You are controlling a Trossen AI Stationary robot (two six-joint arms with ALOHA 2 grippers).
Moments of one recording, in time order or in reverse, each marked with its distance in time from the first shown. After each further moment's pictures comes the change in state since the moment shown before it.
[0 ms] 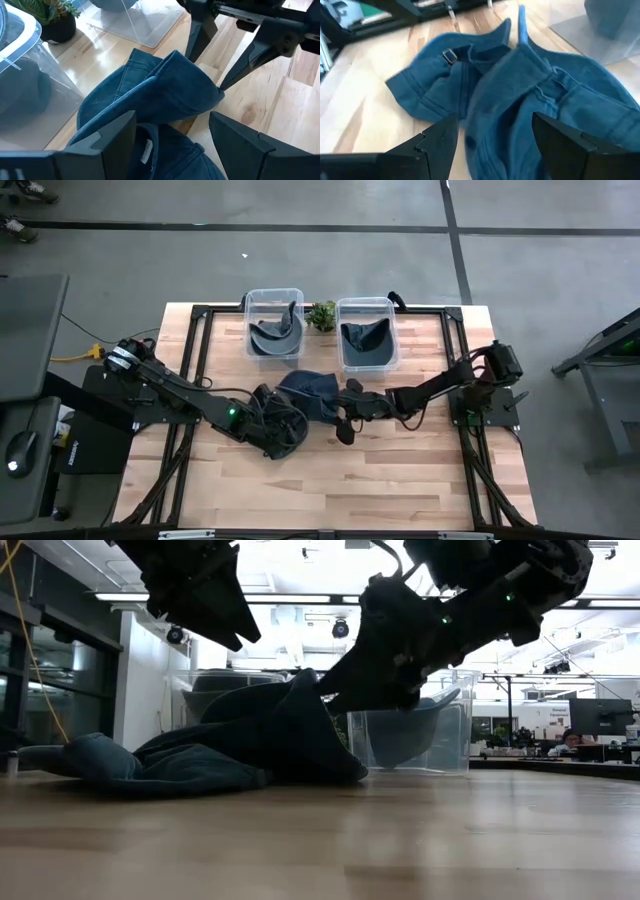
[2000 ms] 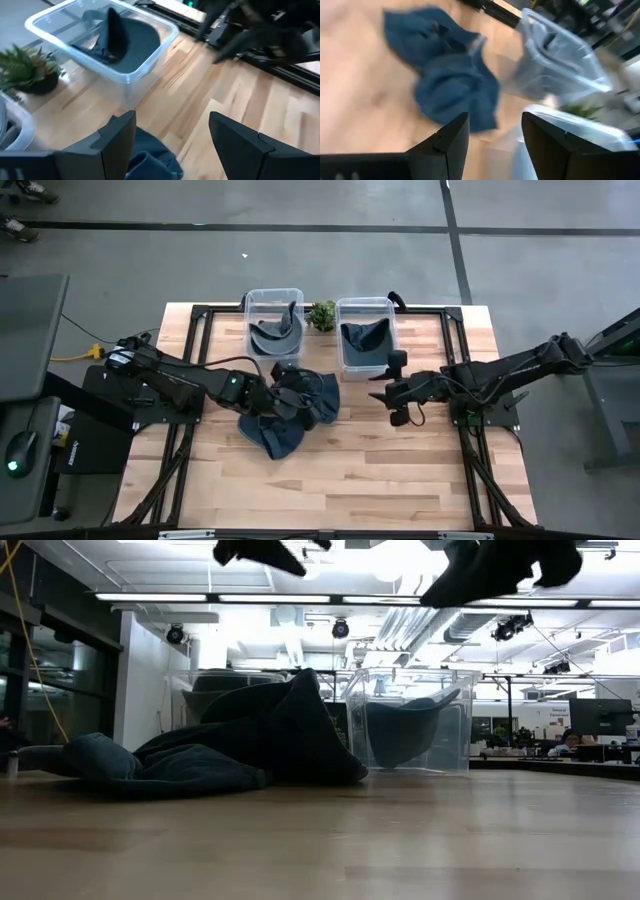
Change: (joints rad) left arm 0.162 0.000 0.300 0.019 0.124 0.153; right arm 0.043 -0.701 0.000 -0.798 0.170 -0.686
